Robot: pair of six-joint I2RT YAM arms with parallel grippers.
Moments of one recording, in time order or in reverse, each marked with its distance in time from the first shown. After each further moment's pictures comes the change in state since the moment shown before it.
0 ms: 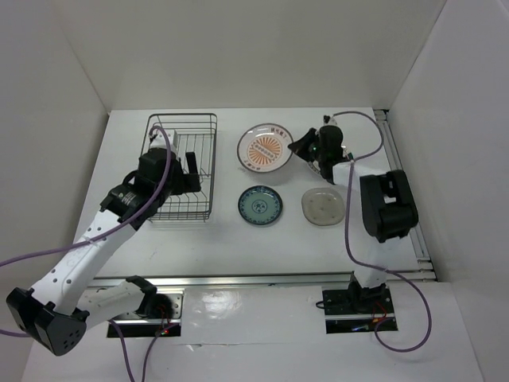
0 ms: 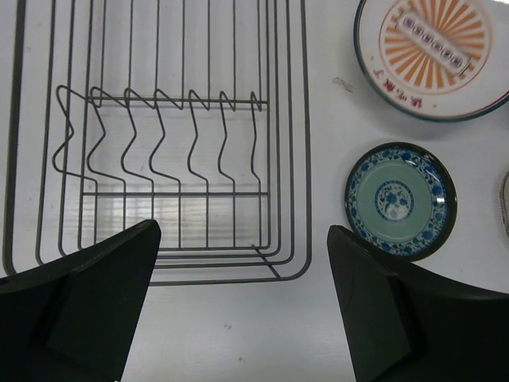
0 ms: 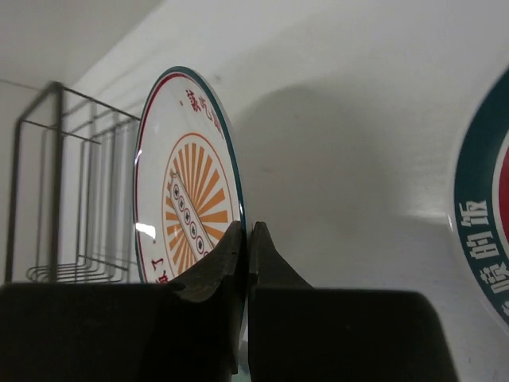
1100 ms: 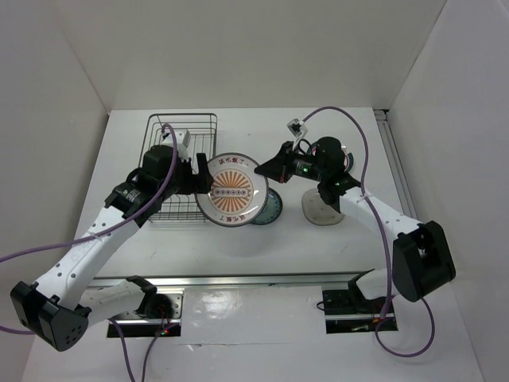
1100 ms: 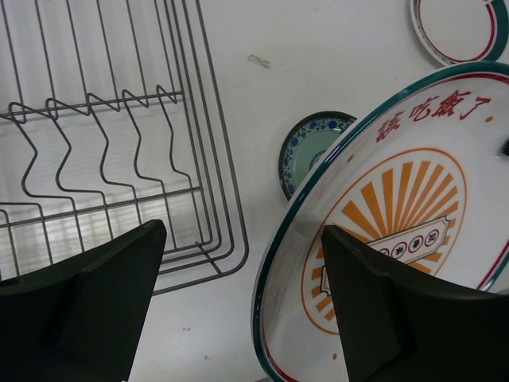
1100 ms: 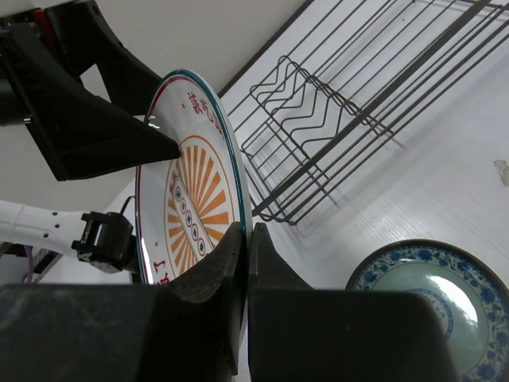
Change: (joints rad) left arm 0.000 0.032 -0.010 0.077 0.230 0.028; right arm 0.234 -0.554 -0.188 -0.051 -0.483 -0.218
